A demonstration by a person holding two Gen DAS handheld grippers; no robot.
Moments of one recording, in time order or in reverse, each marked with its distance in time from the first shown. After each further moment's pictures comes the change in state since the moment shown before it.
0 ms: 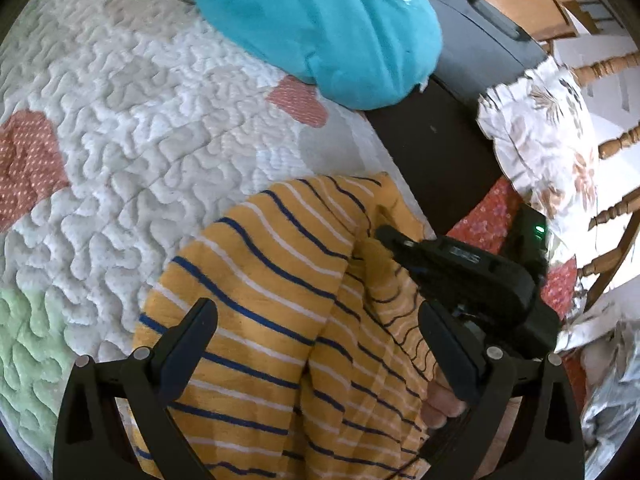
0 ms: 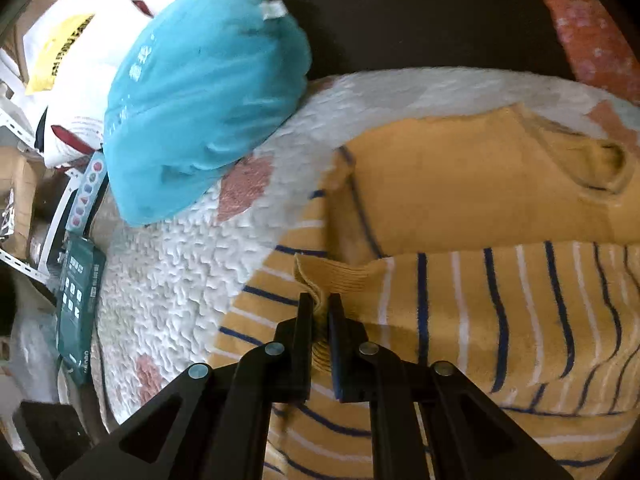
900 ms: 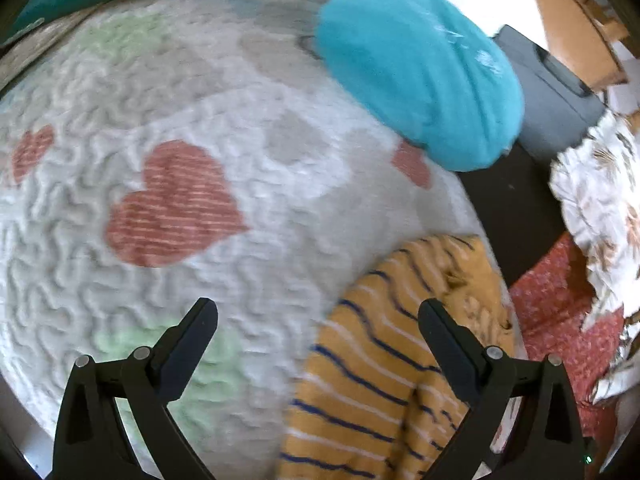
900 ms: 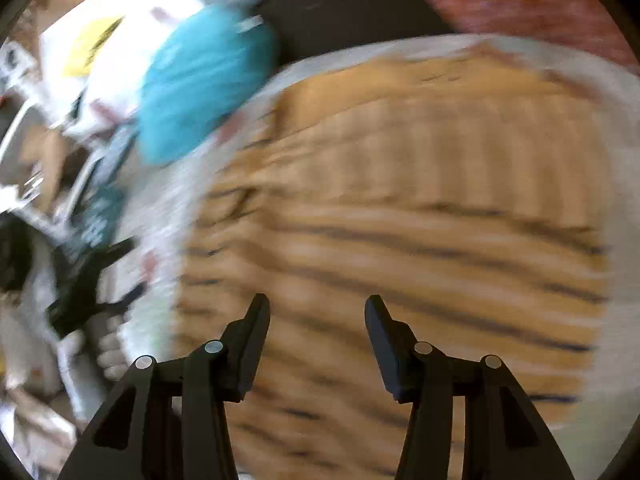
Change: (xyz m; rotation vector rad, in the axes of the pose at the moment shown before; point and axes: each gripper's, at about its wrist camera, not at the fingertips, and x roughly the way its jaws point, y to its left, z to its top) left arm -0.064 0.067 0.004 -0.097 -0.137 0.263; right arm -0.128 -0.062 -0.146 -0.021 0.014 0.063
